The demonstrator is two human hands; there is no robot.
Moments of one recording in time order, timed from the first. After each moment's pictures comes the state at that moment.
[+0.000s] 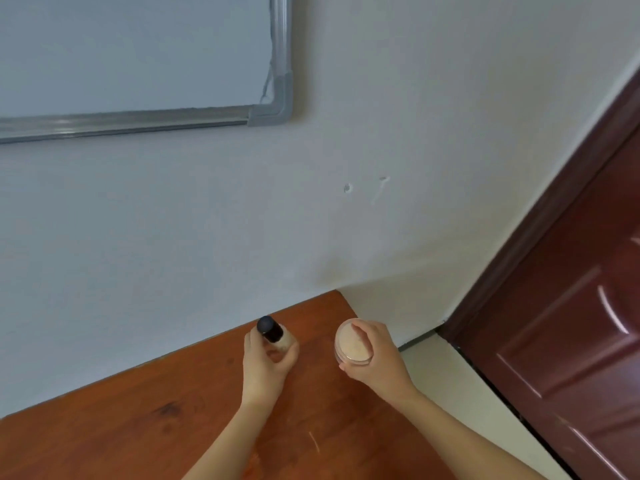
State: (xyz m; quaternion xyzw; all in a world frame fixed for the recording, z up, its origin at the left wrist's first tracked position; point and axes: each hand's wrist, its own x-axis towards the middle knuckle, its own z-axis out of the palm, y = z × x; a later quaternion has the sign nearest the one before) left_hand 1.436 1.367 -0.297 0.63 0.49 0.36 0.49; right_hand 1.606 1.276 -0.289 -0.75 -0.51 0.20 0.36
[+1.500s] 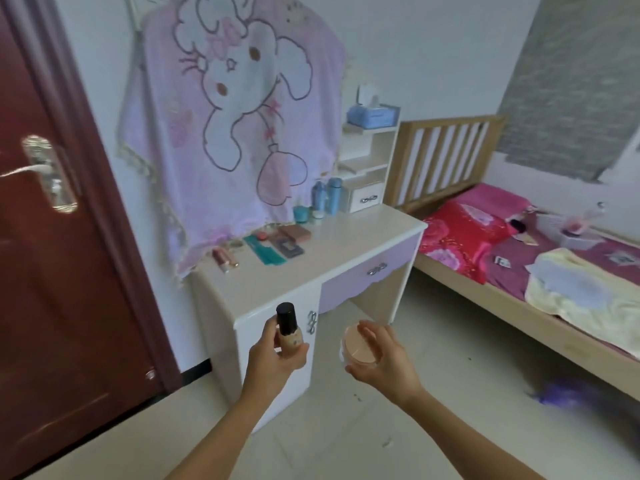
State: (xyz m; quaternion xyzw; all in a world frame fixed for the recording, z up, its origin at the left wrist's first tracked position) left_hand 1.667 0.504 -0.256 0.73 -0.26 -0.18 0.60; right_hand 1.529 0.355 -0.260 -0.85 0.27 -0.23 0.39
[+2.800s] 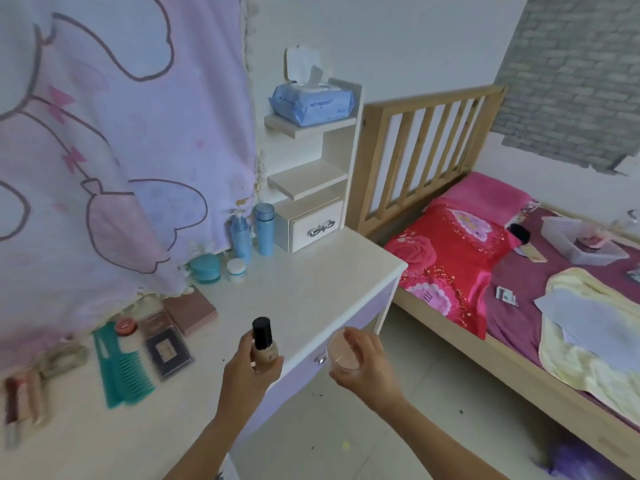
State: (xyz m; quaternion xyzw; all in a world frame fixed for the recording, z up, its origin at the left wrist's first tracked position) left_hand 1.853 0.077 -0.291 0.79 -0.25 -0.18 0.53; right_hand 1.708 -0.069 -0.292 -0.82 0.34 -0.21 0.41
